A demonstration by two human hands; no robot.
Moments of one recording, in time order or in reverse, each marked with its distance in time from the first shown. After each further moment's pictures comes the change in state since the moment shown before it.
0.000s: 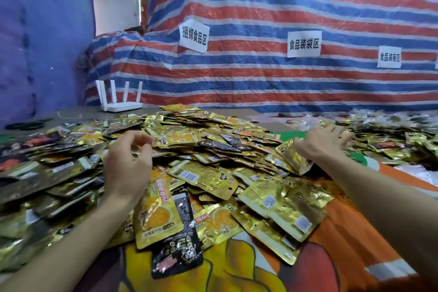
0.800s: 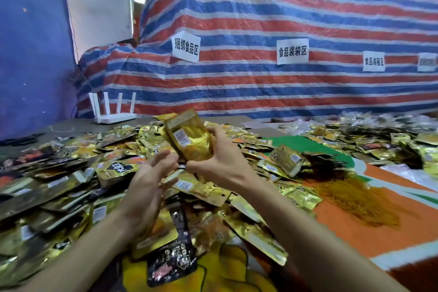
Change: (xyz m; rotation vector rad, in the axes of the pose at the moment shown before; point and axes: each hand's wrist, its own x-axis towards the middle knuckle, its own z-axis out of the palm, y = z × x) left_hand -0.019 0.020 0.017 -0.760 -0.447 -0.443; right_hand -0.140 -0.105 -0.047 1.172 -0.281 -0.724
